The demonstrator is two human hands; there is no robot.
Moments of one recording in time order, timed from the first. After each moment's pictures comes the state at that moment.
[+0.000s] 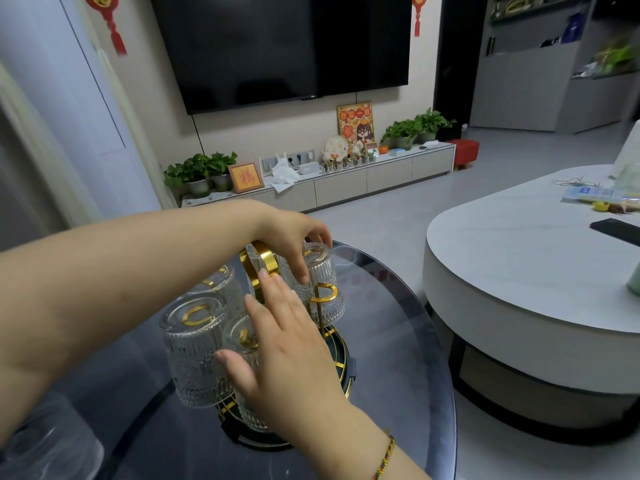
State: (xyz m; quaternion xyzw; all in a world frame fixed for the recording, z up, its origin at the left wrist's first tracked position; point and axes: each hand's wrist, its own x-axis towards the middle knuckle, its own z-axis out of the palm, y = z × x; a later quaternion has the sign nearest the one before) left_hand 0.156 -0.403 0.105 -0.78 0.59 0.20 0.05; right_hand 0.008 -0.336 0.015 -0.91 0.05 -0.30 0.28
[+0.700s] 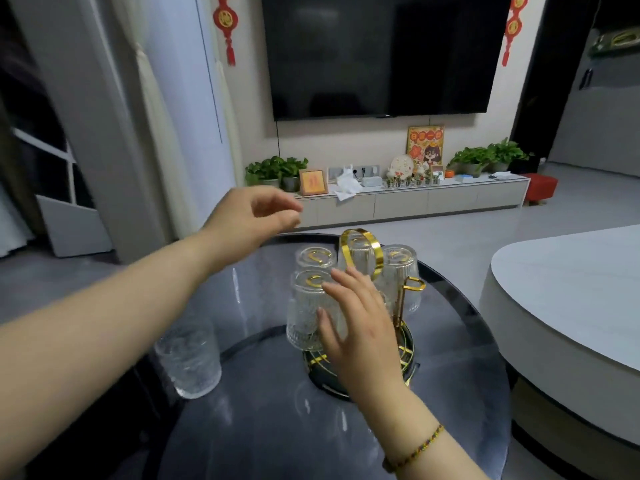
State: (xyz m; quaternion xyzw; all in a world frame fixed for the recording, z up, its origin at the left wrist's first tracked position) left_hand 0.122 -0.179 0.140 -0.72 0.47 -0.02 -0.51; right_hand 0.006 -0.276 0.024 -0.85 0.05 -0.49 0.20
